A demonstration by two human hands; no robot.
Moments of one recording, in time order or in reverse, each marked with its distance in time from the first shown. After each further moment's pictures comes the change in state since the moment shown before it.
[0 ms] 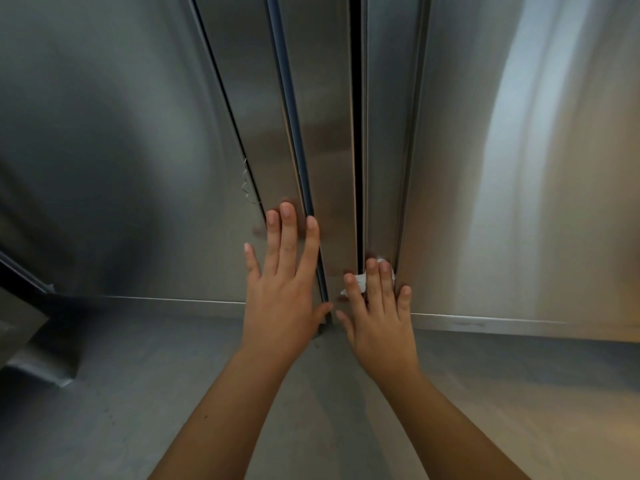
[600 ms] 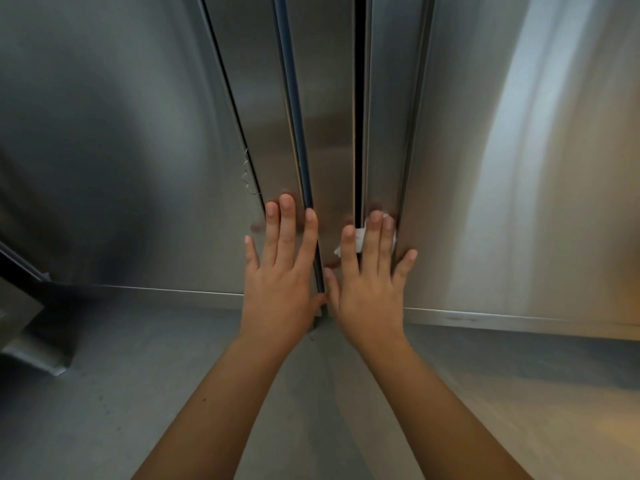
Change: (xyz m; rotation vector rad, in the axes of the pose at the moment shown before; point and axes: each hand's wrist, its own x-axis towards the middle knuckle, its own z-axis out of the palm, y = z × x) left_hand 0.000 0.001 0.000 -0.003 0.002 -0.015; right_hand 0.047 -0.013 -0.029 0.067 0.038 0.106
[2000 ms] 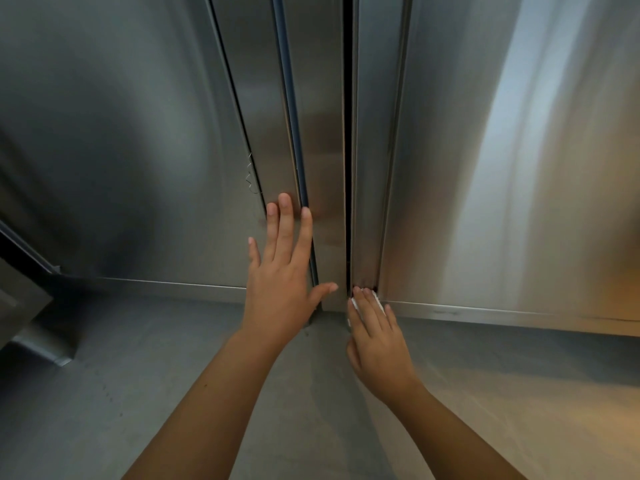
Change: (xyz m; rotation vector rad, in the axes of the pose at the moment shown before) left_hand -0.005 0.009 -0.017 -0.136 -0.166 -0.059; right_hand -0.082 0.033 -0.009 0.162 -0.271 -0.153
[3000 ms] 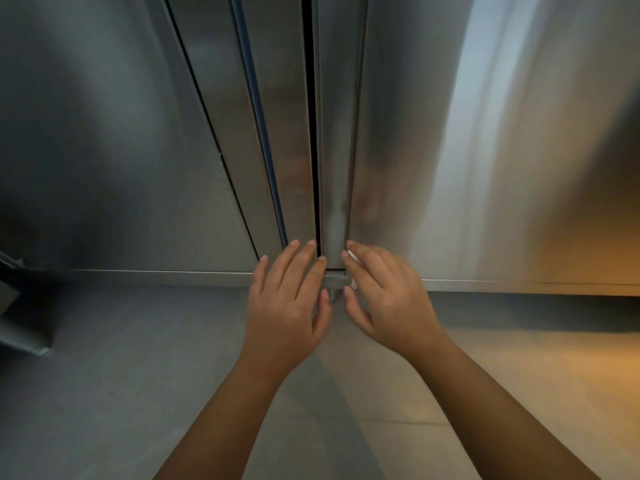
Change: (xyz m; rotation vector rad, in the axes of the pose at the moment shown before) left_hand -0.040 0.036 -0.013 -0.122 0.269 0.231; right_hand 0.041 0.004 -0.132 0.083 0.104 -0.153
